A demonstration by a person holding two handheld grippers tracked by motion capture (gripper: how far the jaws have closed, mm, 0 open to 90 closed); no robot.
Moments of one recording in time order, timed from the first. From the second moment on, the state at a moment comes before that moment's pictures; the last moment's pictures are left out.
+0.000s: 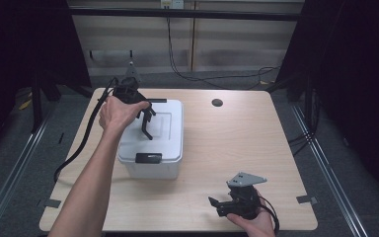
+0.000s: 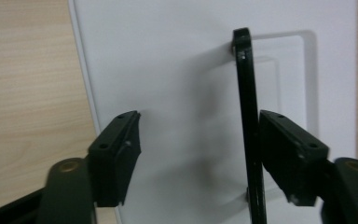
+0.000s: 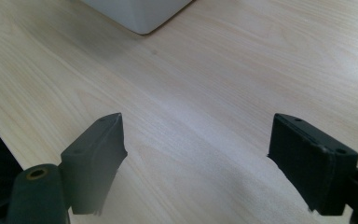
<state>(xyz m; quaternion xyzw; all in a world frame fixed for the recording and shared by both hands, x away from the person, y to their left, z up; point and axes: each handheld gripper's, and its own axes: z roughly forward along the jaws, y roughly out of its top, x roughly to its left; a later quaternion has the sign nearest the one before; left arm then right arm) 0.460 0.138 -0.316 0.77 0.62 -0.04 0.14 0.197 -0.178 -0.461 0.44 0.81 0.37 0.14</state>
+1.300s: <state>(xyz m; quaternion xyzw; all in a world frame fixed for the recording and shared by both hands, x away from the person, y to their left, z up) 0.403 0.232 -0.301 0.82 0.47 0.04 0.31 0.198 -0.178 -0.461 0.45 0.80 0.37 0.14</state>
